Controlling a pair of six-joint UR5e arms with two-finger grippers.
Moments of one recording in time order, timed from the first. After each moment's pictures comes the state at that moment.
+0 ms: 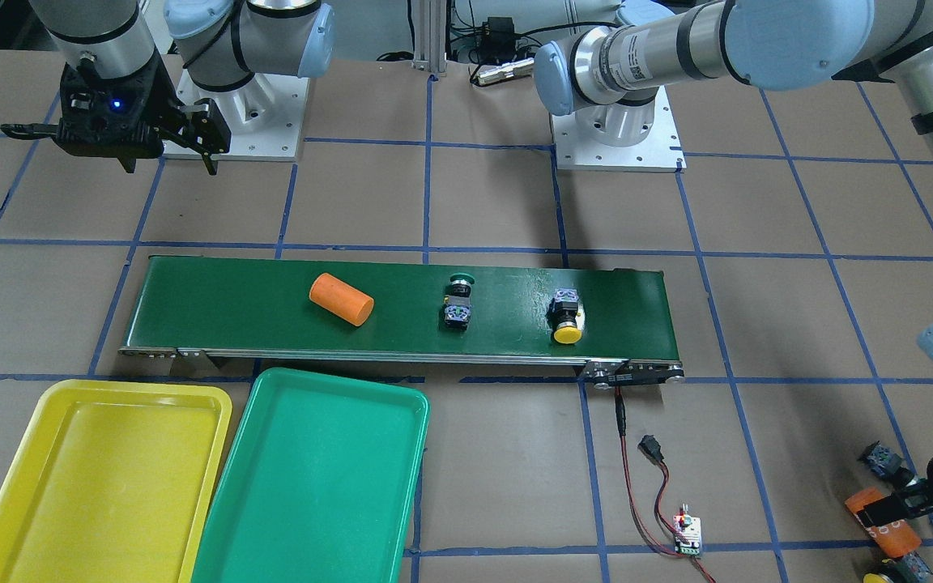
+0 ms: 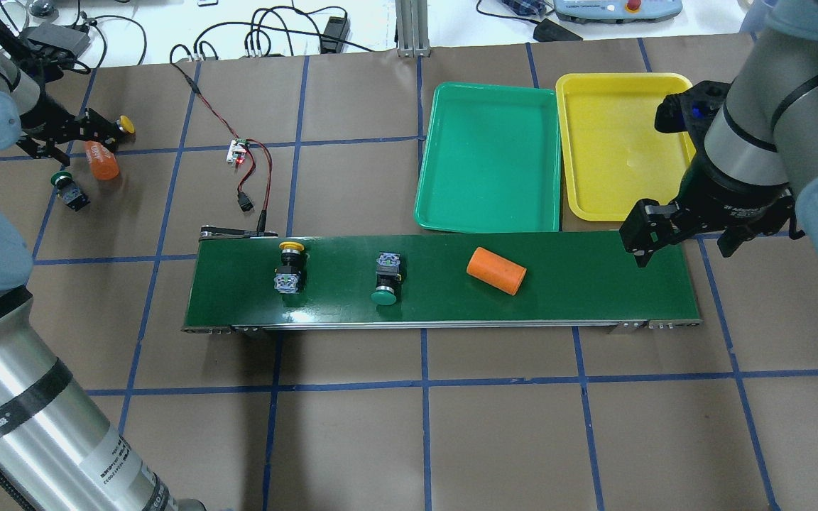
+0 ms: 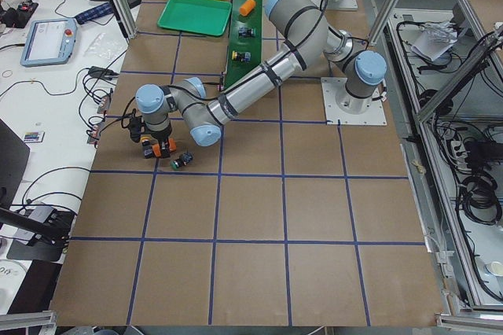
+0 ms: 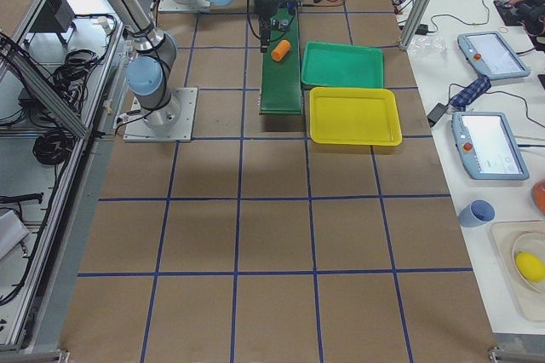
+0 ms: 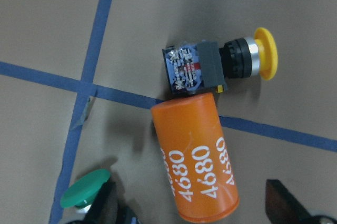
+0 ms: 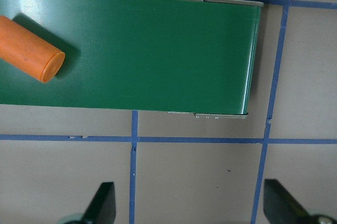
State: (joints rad) left arm -1.06 -2.39 -1.17 -1.08 1.51 0.26; right arm 1.49 -1.77 1.86 -1.59 -1.65 -0.14
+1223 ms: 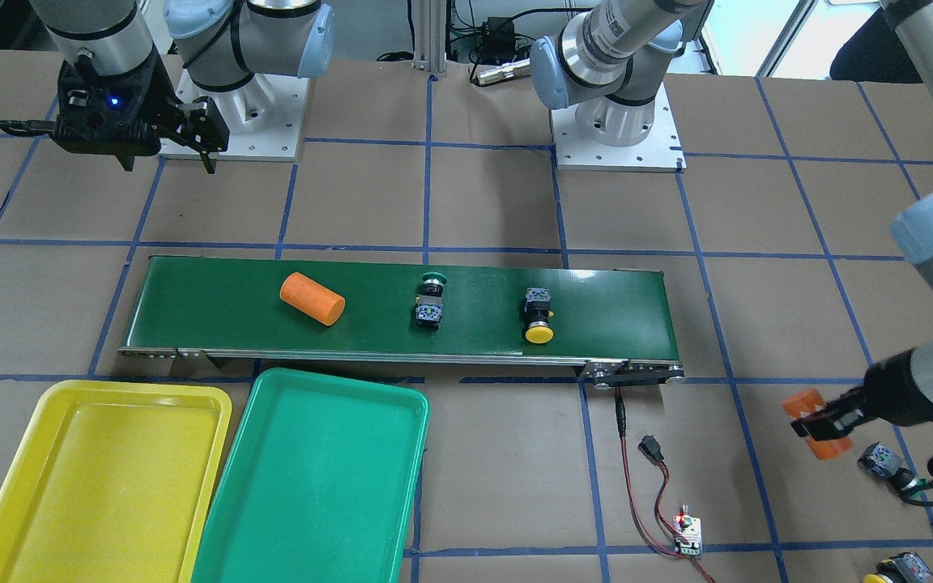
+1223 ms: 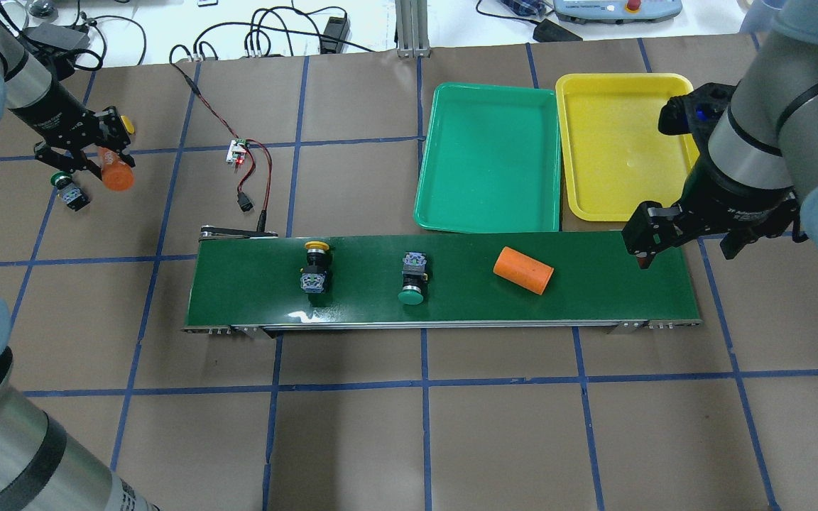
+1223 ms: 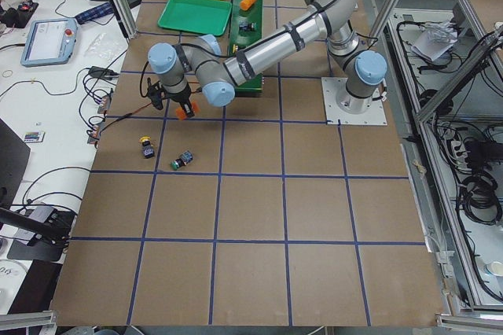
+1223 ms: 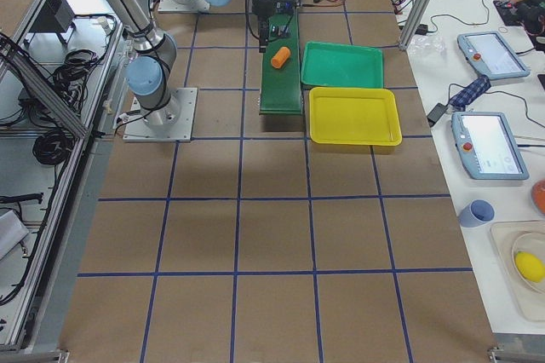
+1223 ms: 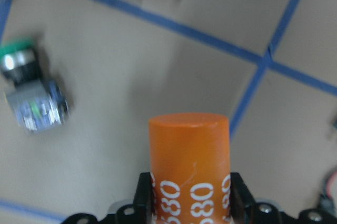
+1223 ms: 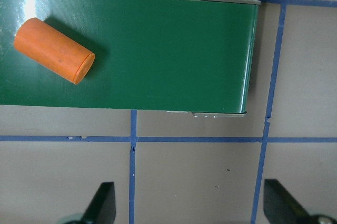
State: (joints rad) left arm -1.16 -2.05 -1.44 -1.34 1.48 -0.12; right arm 1.47 -1.77 1.86 -1.60 -1.65 -0.13
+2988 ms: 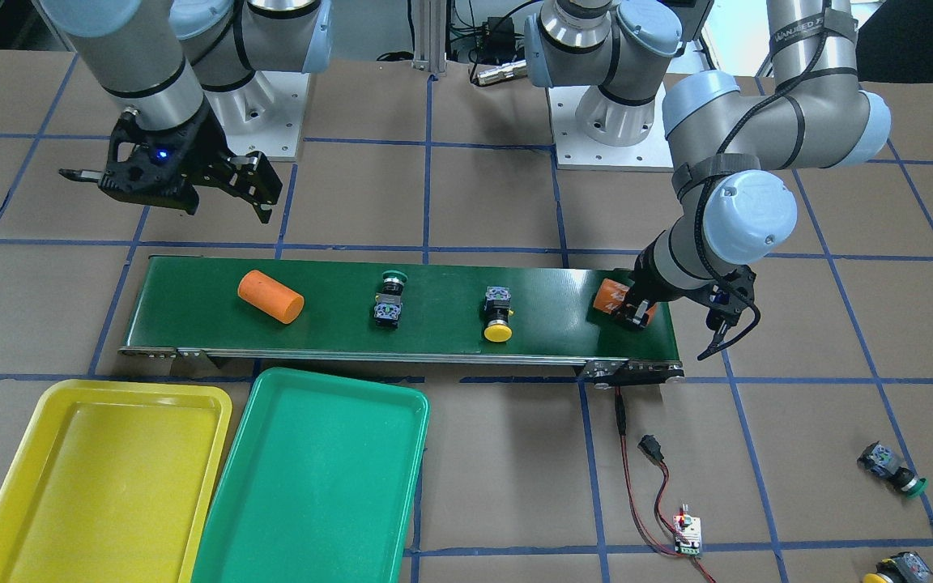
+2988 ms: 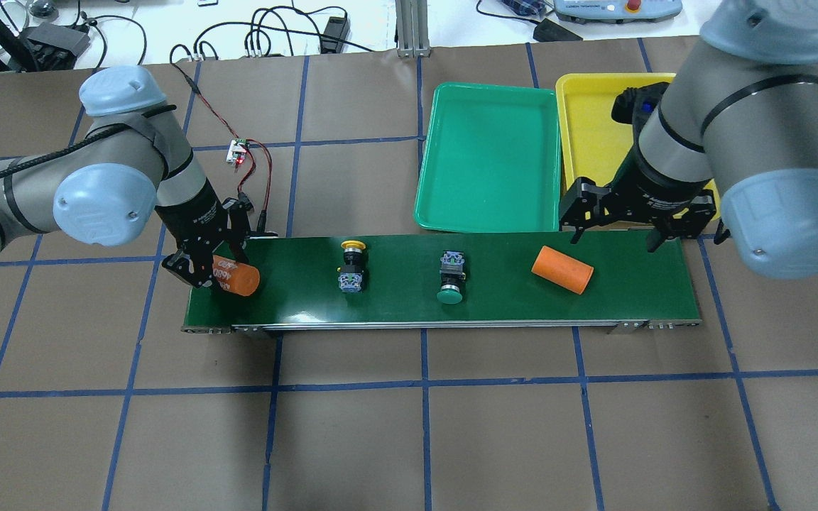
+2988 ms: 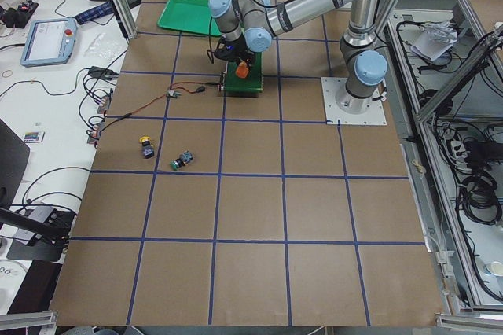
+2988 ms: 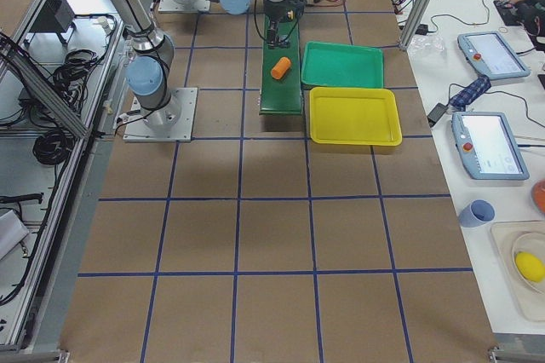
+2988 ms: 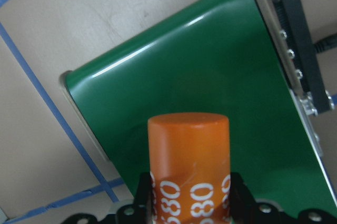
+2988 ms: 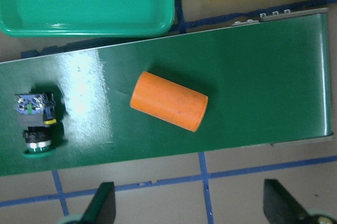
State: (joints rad) left arm -1.46 -1.79 -1.86 -1.33 1.58 -0.98; right arm 1.59 -1.65 1.87 -1.78 -1.52 0.18
